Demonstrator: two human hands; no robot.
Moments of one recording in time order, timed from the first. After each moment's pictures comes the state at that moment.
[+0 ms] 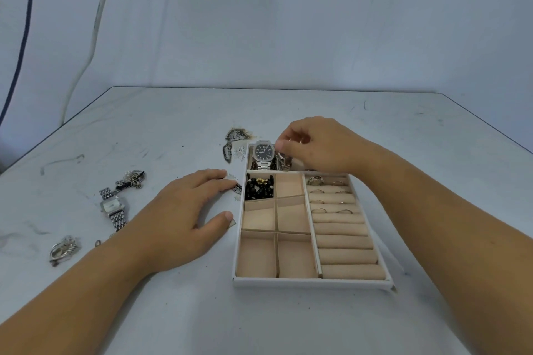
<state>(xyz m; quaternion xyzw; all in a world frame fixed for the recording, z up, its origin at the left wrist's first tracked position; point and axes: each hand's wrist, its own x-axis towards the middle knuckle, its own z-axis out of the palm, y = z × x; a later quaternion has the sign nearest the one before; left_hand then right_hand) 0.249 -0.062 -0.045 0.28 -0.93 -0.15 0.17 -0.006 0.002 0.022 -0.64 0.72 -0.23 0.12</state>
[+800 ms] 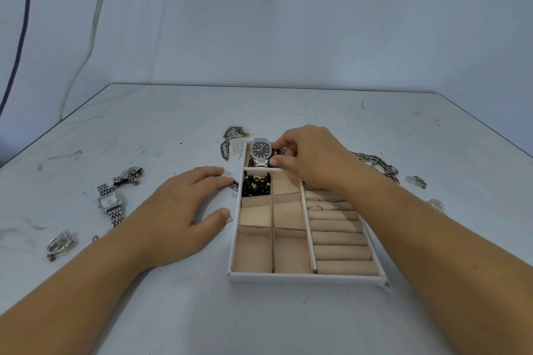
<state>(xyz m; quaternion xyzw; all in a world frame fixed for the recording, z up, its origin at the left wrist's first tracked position) 0.249 -0.064 -0.048 0.28 -0.94 -0.15 0.16 0.015 0.005 0.007 -0.60 0.75 -0.25 0.11</state>
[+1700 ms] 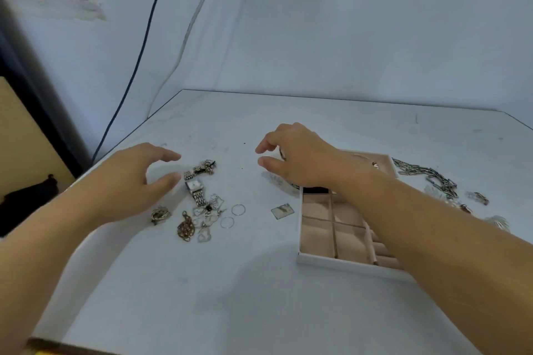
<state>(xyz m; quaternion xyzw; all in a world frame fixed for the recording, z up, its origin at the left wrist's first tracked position) 0.375 -0.090 0.007 0.48 -0.86 -0.09 0.16 0.097 -0.032 0.020 -0.74 0.64 -0.18 0.06</state>
